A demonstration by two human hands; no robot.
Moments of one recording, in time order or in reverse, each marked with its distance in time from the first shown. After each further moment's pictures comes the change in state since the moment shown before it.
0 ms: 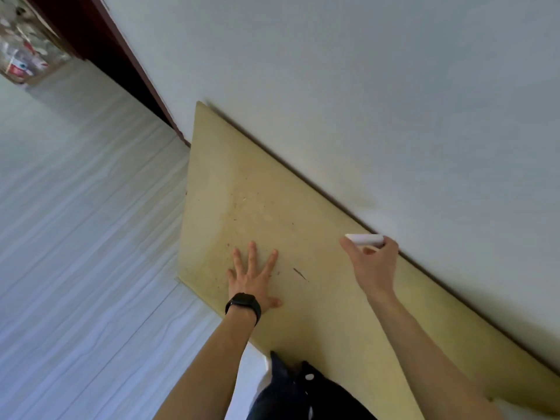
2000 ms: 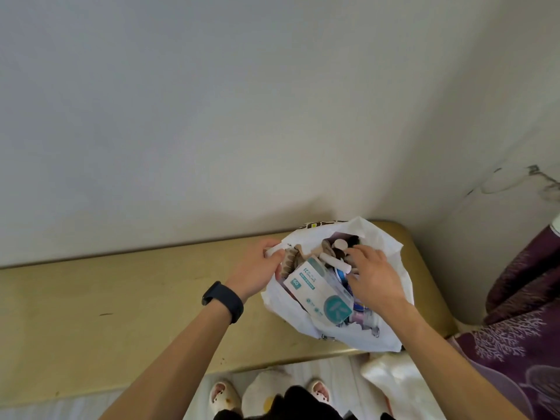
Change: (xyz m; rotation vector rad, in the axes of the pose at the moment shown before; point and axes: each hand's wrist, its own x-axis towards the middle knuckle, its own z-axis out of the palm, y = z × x) left_hand -0.369 0.448 0.112 -0.400 -0.119 0.664; right_hand -0.182 0.351 -0.518 -0.625 0.311 -0.183
